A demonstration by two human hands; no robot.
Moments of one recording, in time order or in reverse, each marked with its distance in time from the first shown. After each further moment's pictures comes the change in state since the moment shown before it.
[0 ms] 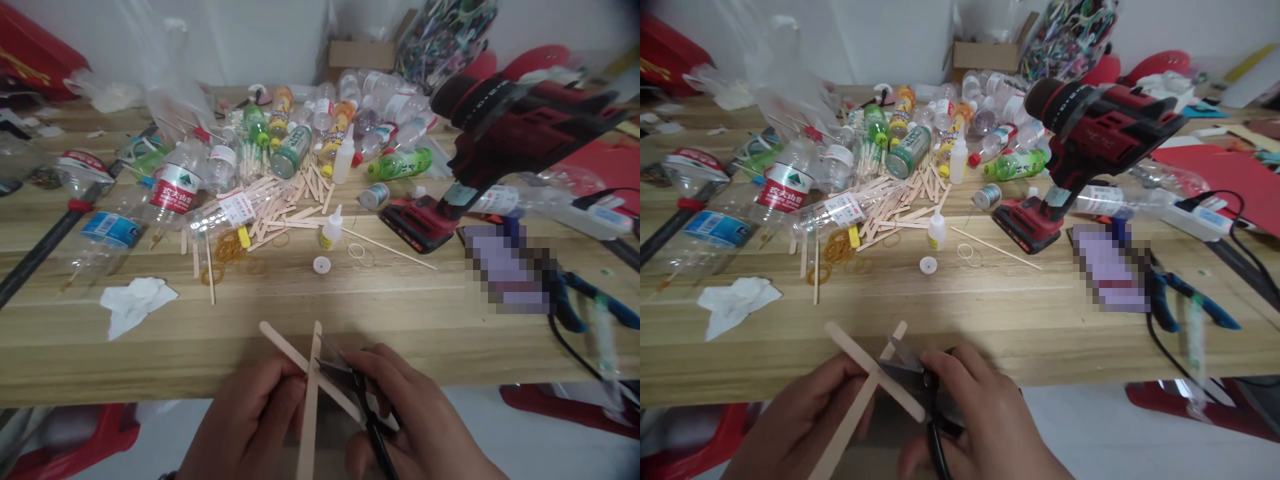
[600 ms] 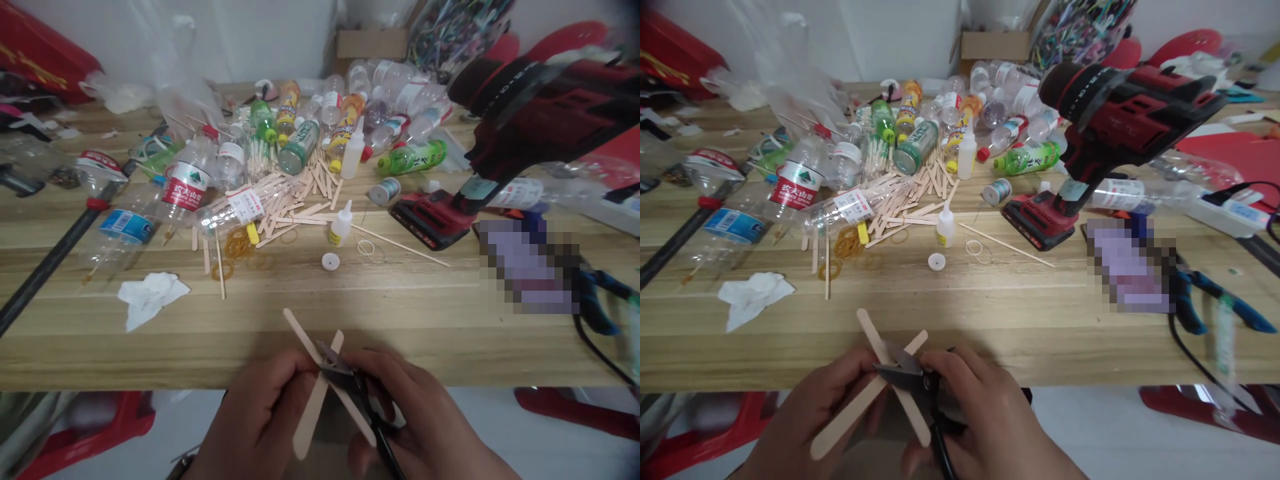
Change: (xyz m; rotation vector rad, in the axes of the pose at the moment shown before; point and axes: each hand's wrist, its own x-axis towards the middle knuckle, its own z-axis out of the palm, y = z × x) left_hand 0.002 -0.005 -0.003 0.025 -0.067 -0.031; right_hand 0.013 -0.003 0.003 0.063 -0.022 -0.040
